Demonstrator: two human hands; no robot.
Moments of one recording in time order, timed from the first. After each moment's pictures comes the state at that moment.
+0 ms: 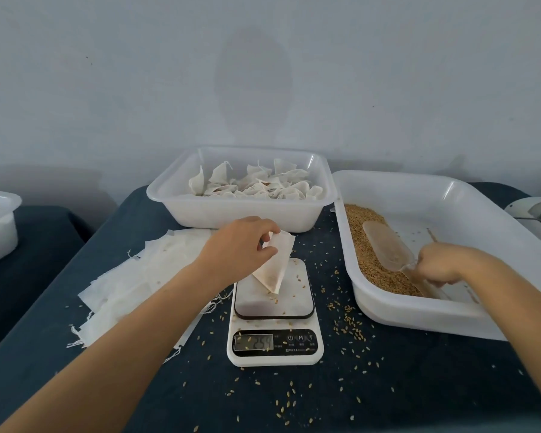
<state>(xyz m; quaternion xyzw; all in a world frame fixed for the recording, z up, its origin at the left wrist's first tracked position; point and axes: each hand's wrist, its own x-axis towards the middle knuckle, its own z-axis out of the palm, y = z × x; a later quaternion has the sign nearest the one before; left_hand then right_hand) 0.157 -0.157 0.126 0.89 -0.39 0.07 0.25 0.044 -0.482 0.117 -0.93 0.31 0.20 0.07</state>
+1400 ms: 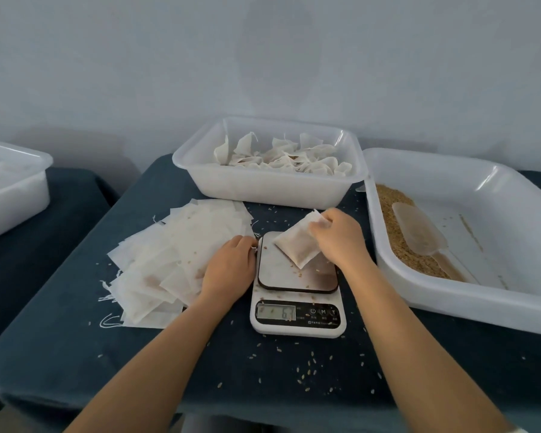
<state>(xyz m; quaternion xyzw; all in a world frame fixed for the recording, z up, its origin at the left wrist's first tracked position) 0.157 -0.118 0.019 0.93 -0.21 0.09 0.28 0.120 -0.303 0.076 -0.89 0.22 -0.13 0.37</state>
